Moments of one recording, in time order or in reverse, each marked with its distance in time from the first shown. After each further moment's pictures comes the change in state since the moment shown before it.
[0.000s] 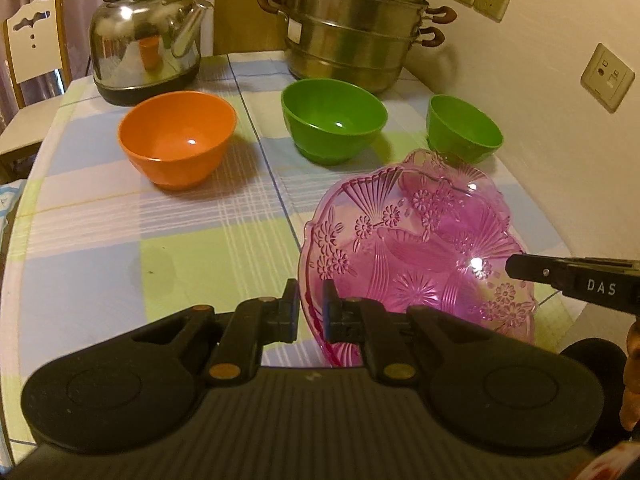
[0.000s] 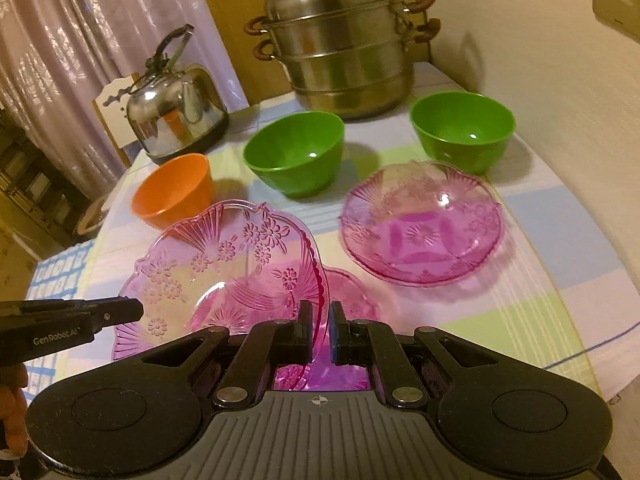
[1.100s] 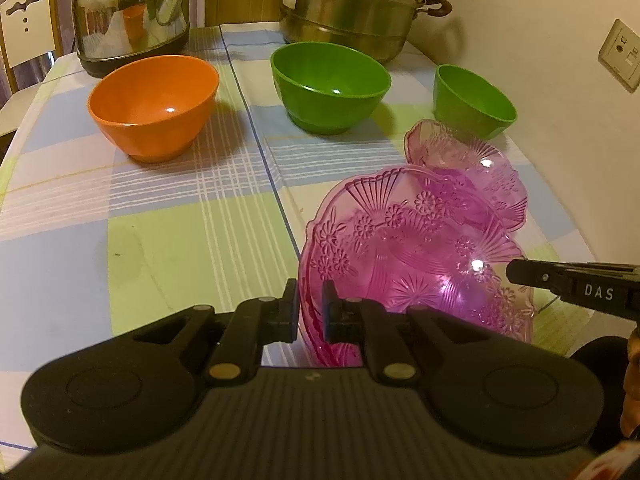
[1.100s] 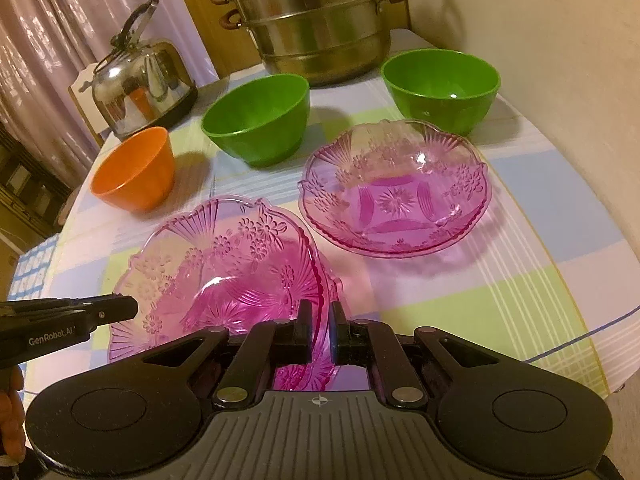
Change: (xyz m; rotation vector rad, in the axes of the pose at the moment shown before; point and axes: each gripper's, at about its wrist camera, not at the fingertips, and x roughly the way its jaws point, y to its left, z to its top) left arm 0.048 -0.010 -0.009 -0.005 0.052 0.005; right arm 0.038 -0.028 -0.009 0.028 0.066 -0.045
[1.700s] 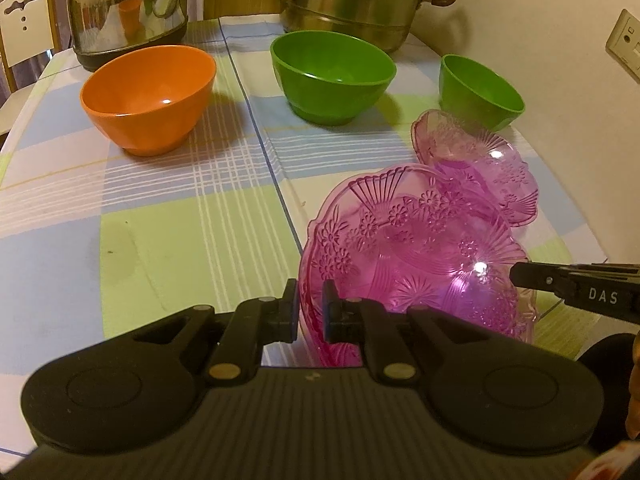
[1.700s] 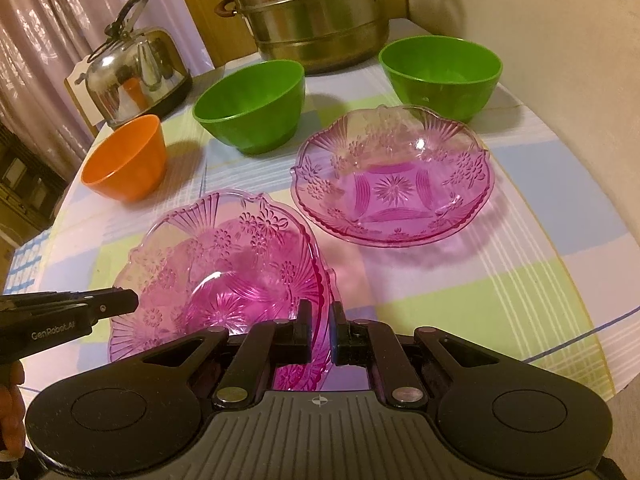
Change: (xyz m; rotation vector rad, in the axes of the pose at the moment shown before) left arm 0.016 0.000 -0.001 0.004 0.013 0.010; right arm 0.012 -0.004 -0.003 -0.003 0.024 -0.008
